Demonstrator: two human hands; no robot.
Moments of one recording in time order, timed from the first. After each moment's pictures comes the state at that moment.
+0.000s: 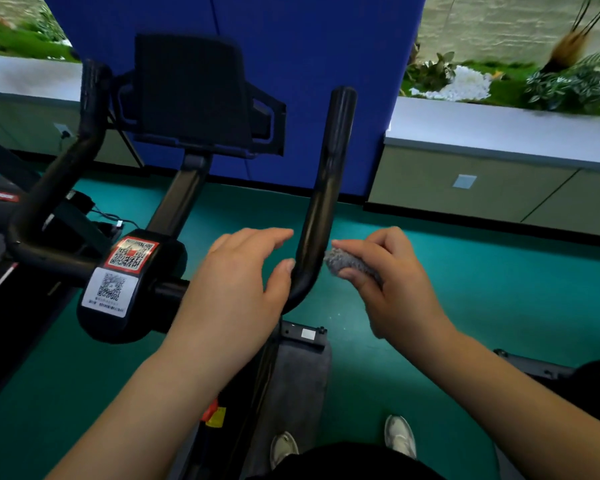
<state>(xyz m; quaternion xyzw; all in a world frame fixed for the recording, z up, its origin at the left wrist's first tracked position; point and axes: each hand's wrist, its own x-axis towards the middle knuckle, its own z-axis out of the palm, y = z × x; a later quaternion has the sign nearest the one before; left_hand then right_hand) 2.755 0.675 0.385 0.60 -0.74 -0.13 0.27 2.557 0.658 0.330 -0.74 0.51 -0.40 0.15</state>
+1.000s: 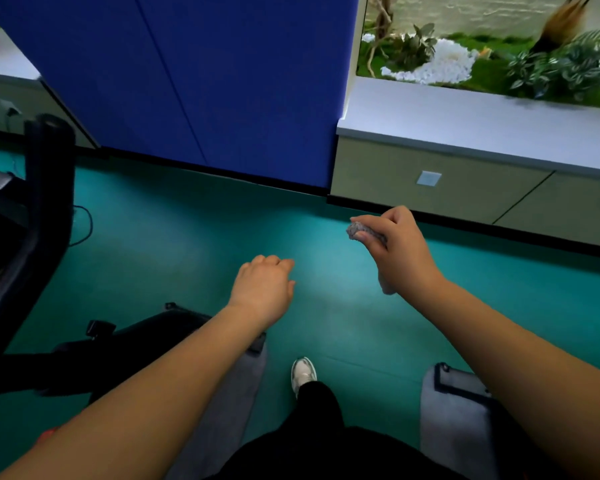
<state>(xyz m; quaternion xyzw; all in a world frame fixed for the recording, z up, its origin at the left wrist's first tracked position) 2.453 0.499 0.225 0.63 -0.77 -0.11 -0.05 2.234 0.487 0.277 -0.67 0.63 -0.31 0.24</state>
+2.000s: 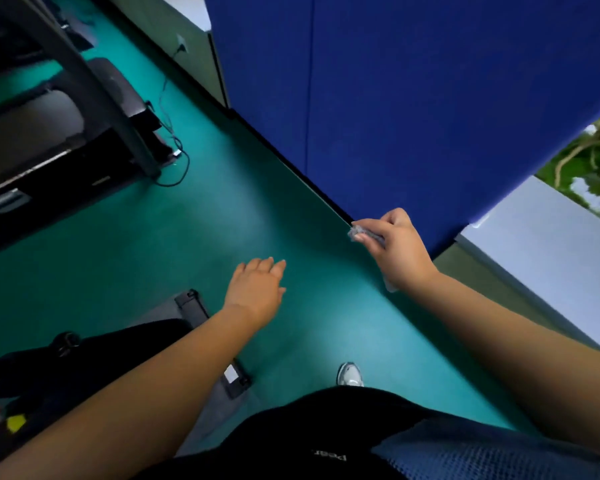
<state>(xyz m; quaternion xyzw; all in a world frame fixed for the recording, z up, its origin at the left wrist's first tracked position) 2.522 0.226 0.177 0.82 -0.55 -0.15 -0.08 2.340 0.064 0.230 -0.86 0.40 -0.17 0.28</state>
